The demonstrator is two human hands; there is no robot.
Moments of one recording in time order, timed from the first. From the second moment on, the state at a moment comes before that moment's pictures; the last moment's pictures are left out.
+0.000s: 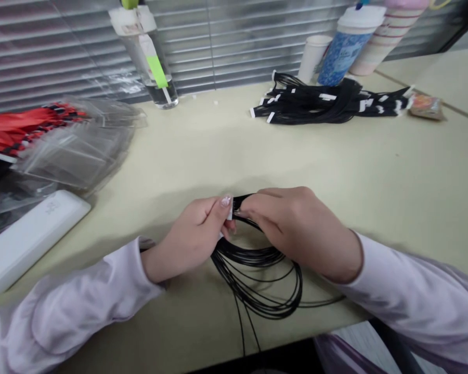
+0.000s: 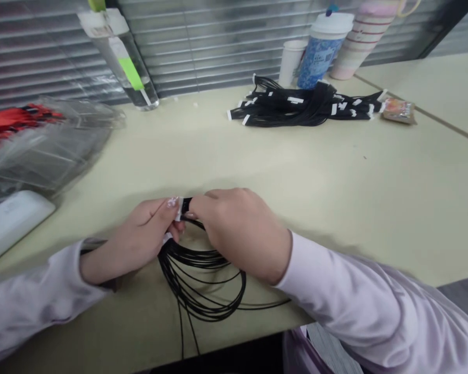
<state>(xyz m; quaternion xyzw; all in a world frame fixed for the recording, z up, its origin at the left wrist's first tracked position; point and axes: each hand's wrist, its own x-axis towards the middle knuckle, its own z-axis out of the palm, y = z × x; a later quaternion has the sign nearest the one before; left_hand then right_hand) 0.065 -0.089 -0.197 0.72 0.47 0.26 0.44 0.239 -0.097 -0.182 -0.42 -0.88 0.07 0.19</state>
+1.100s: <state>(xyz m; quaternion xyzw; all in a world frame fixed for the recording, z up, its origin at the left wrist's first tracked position) 0.070 -0.094 -0.203 0.58 0.58 0.41 0.40 0.223 -0.110 -0.185 -0.39 -0.84 0.34 0.14</state>
